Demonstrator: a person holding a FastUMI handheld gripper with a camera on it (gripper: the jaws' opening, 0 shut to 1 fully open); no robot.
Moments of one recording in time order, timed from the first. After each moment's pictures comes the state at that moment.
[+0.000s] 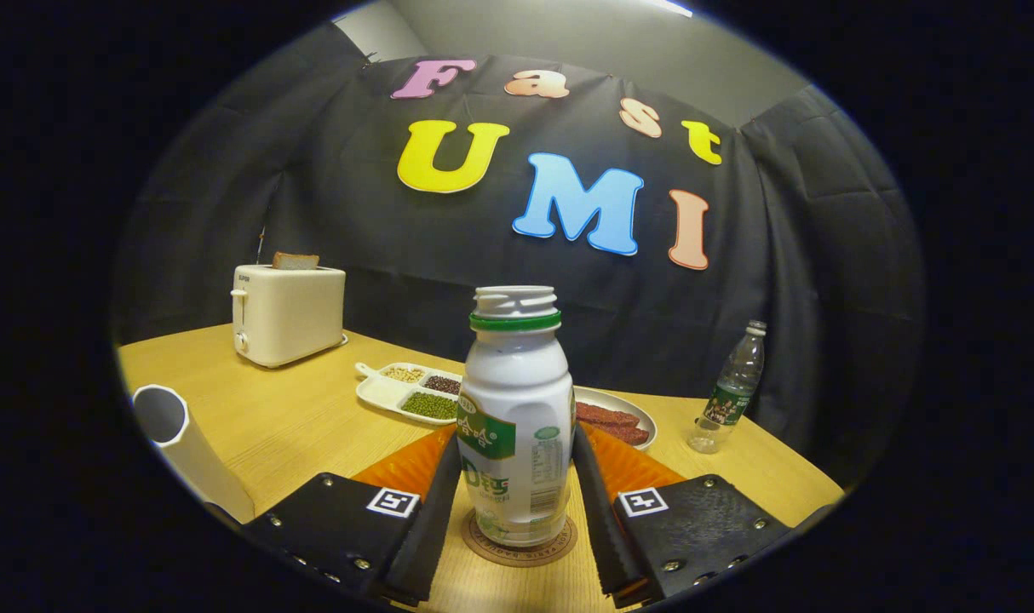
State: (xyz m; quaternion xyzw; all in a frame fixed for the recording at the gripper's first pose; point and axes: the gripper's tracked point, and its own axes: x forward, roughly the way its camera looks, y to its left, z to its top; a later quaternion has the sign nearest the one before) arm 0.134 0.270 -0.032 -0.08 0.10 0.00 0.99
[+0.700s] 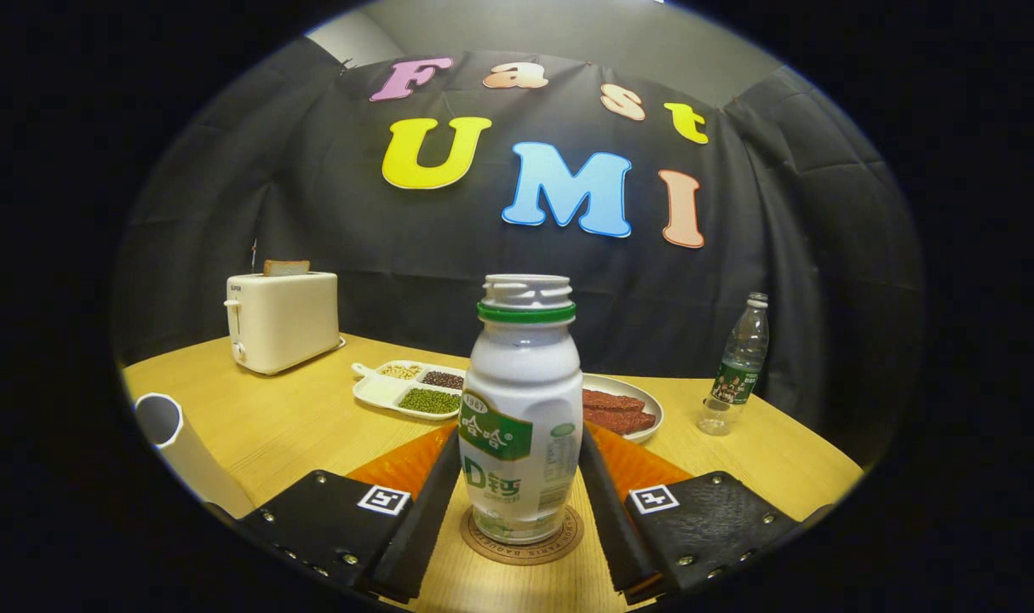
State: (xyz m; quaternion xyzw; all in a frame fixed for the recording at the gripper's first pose) arm 0.135 0.265 -0.032 -0.04 0.09 0.01 0.99
